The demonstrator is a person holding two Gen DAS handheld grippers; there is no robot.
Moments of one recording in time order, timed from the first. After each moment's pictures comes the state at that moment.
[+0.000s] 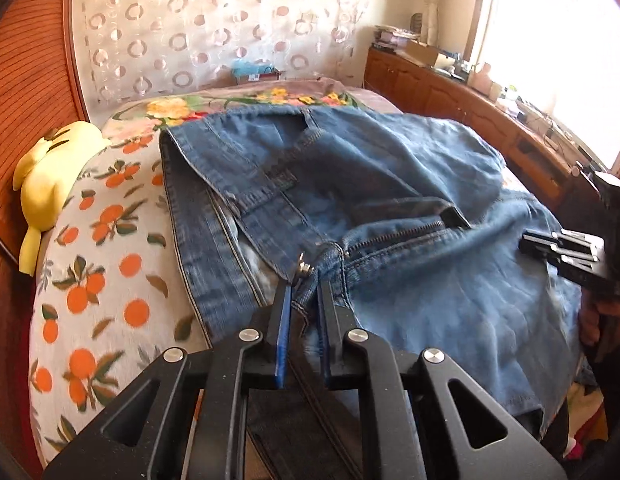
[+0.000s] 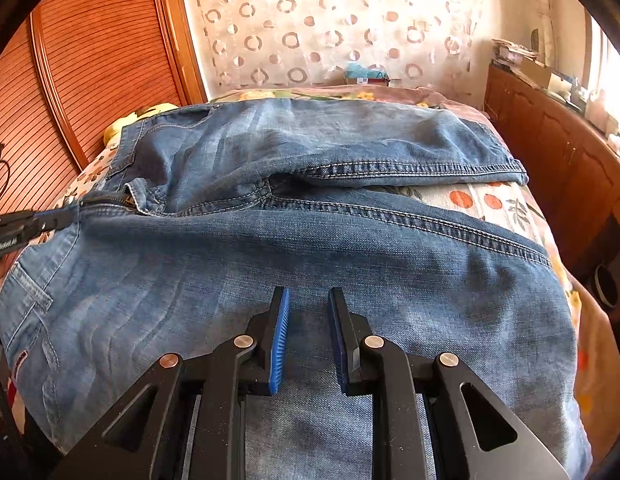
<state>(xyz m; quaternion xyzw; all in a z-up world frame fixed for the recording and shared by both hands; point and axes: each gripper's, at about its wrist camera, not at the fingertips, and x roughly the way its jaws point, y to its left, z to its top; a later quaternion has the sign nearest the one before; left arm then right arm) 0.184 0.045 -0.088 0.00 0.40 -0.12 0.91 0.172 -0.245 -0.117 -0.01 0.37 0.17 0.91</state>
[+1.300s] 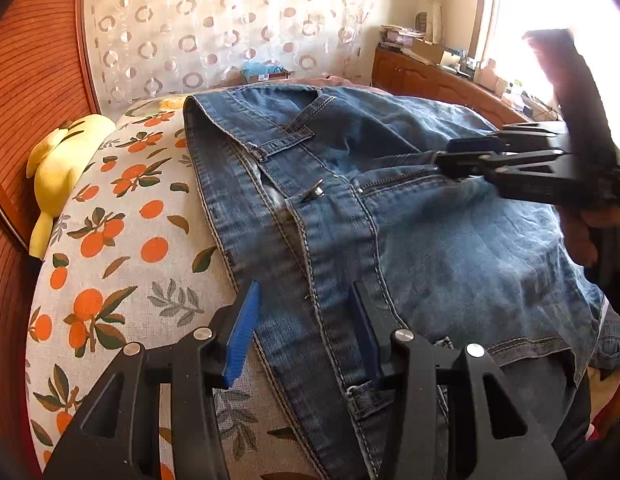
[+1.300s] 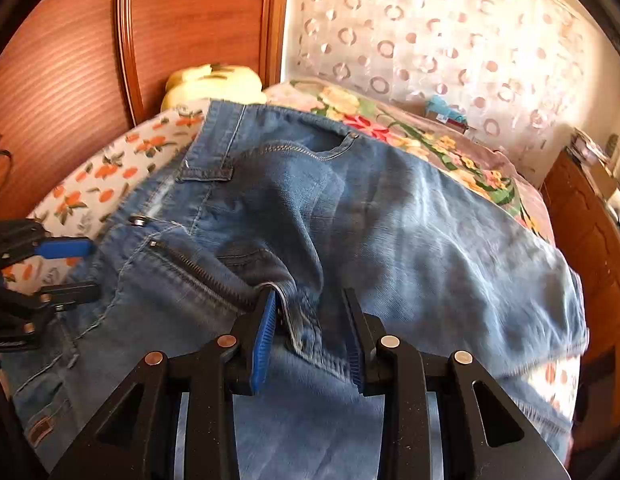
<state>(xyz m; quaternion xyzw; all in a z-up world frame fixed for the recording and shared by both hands) 0.146 0.053 -0.119 0.01 0.39 -0.10 0.91 0.226 -0.099 -0.086 -0.19 0.35 0.26 0.88</state>
